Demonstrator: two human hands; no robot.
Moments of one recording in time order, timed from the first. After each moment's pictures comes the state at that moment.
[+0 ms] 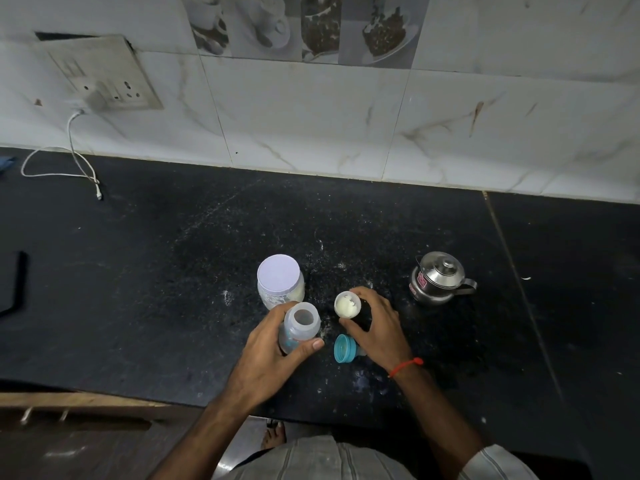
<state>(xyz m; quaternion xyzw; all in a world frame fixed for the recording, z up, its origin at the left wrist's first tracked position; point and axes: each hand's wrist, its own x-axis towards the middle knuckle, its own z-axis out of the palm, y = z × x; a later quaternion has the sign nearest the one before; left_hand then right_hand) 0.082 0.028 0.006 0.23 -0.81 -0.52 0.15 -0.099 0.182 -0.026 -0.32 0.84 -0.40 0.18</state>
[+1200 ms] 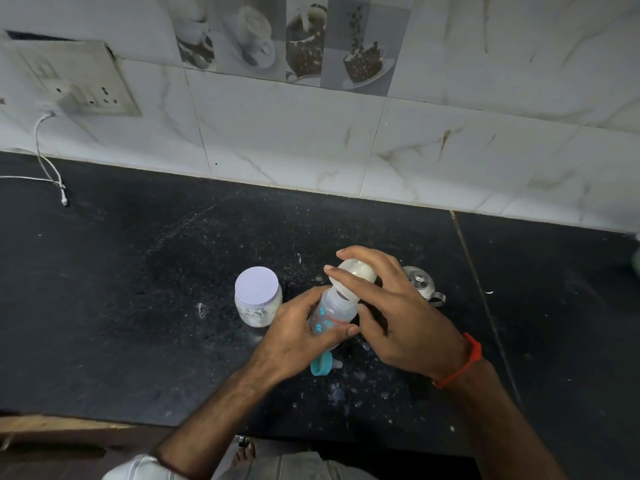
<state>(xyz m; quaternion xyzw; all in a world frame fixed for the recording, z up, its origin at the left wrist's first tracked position) 0.012 0.057 0.059 0.14 -0.79 -0.58 0.15 -0.104 0.212 0.148 -0.61 0.75 -0.25 0.00</state>
